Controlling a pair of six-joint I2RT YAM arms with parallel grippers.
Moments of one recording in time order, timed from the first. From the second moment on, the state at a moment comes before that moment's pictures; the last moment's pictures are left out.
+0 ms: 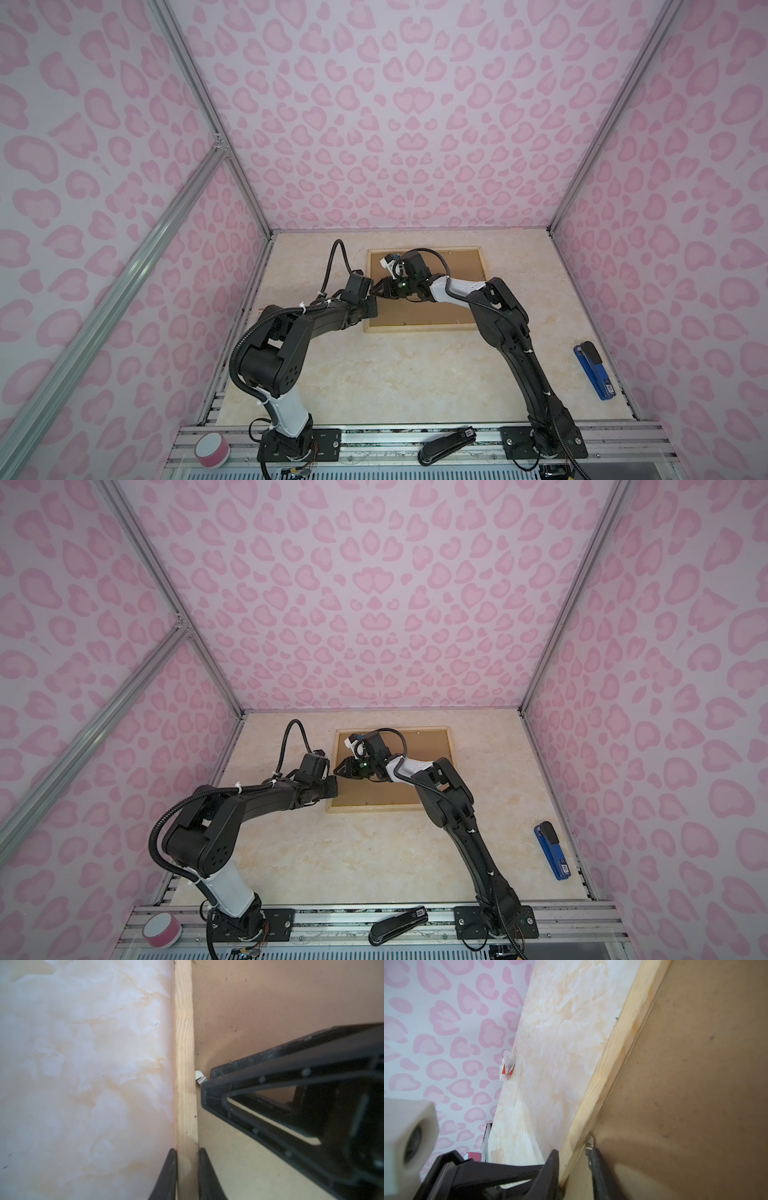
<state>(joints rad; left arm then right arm) -0.42 1.76 0.89 -0.06 -0.05 -0.43 0.63 2.46 1.73 0.05 -0.69 0.62</state>
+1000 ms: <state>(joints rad) -0.42 1.76 0.89 -0.07 -0.05 -0.42 0.63 2.52 1.88 -0.07 -0.65 0.54</state>
